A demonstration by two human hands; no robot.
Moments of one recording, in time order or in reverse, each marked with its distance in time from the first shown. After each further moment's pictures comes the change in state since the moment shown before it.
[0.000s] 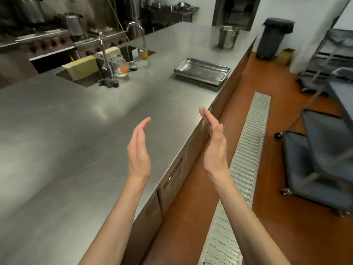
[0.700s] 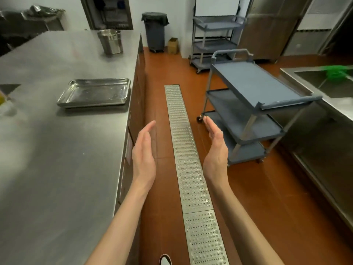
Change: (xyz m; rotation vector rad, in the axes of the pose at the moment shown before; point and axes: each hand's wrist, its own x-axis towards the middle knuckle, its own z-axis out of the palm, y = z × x) left_hand 0.124 -0.052 0.328 -0.212 -0.622 -0.031; right_hand 0.135 0.068 -0.198 -0.286 0.630 0.129
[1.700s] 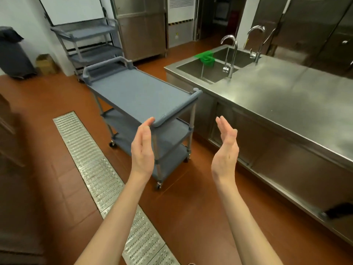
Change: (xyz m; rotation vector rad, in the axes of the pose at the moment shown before) left_hand 0.122 -0.050 0.516 -0.178 -0.568 0.062; right_hand 0.223 0.110 -0.386 -0.261 0.760 0.041
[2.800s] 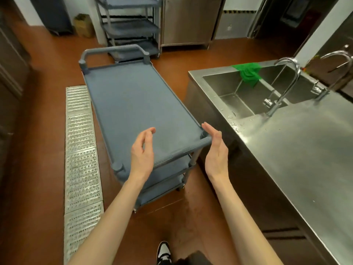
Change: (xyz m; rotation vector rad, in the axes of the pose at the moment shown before) left_hand 0.316 -0.210 0.212 0.139 0.342 -0.326; right_hand 0.437 0.192 0.134 -0.160 -0.522 0.068
